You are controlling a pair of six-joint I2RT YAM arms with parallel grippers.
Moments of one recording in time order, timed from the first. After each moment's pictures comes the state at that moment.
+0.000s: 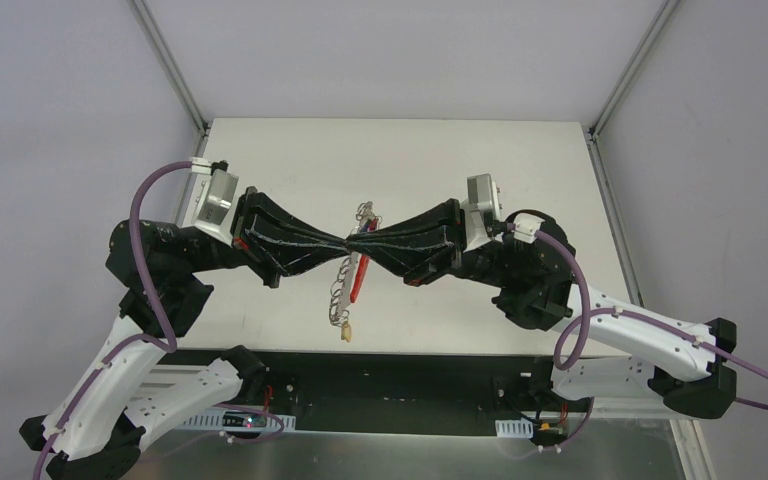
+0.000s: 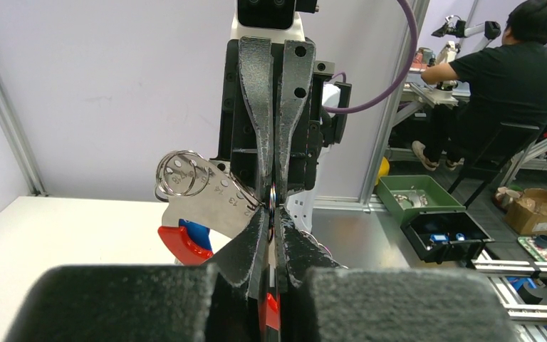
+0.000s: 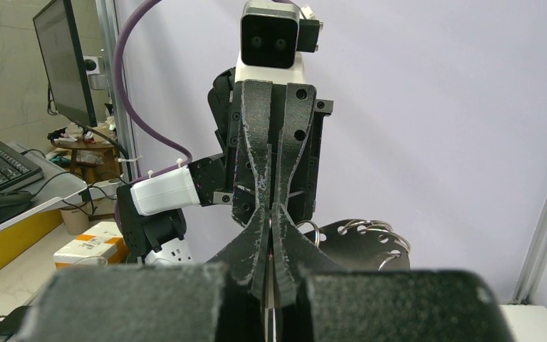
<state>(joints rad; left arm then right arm) -0.68 0.76 1.18 0.12 0.81 -0.50 1.23 1.09 1.16 0.50 -0.33 0.17</state>
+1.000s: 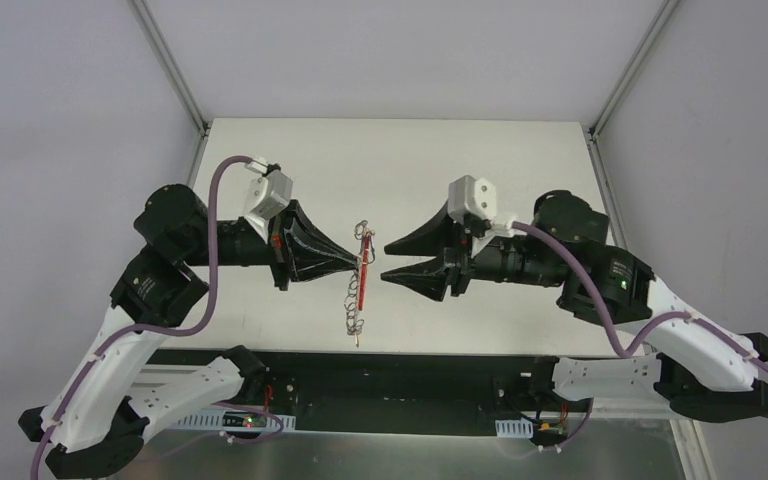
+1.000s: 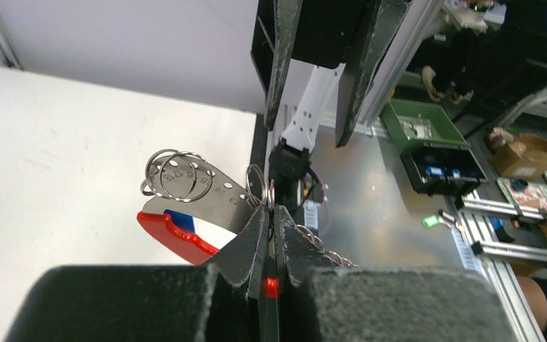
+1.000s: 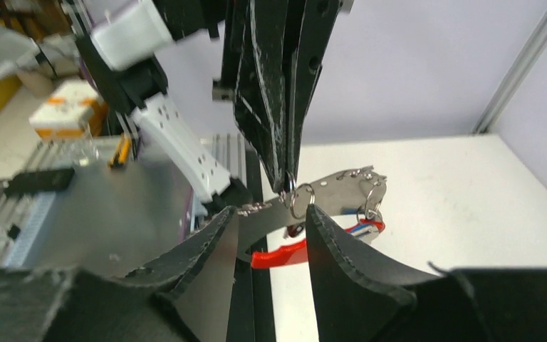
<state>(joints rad) -0.68 0.82 1.32 -0.37 0.81 -0.28 1.23 1.02 1.48 -0.38 -0.26 0.00</state>
